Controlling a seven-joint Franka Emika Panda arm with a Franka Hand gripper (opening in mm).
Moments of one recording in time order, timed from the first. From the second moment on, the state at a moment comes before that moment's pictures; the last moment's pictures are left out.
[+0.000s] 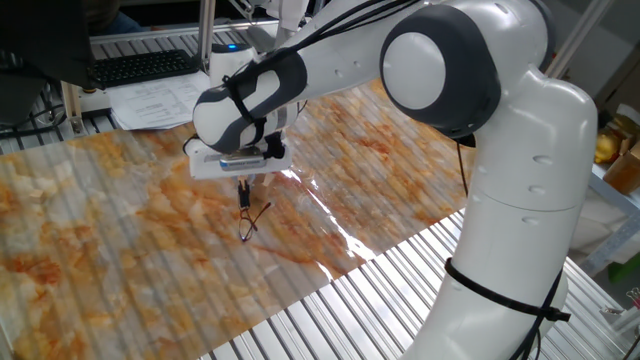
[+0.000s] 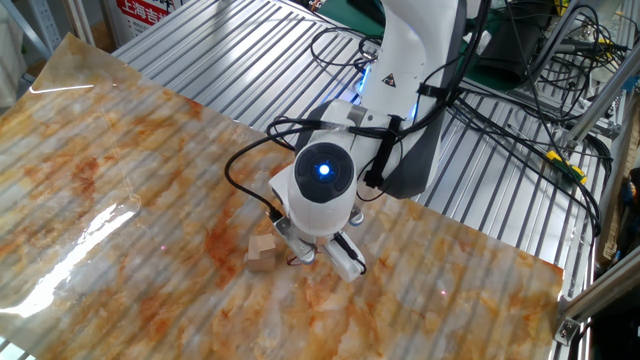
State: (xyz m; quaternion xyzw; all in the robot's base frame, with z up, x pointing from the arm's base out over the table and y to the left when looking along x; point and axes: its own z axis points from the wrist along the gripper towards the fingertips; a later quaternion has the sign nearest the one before) arm 0.504 0.067 0.101 -0.17 -0.98 0.06 0.12
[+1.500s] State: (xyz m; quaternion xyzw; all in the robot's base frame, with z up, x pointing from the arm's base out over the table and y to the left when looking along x) arm 0.504 0.075 0.174 -0.16 -0.96 0.07 0.22
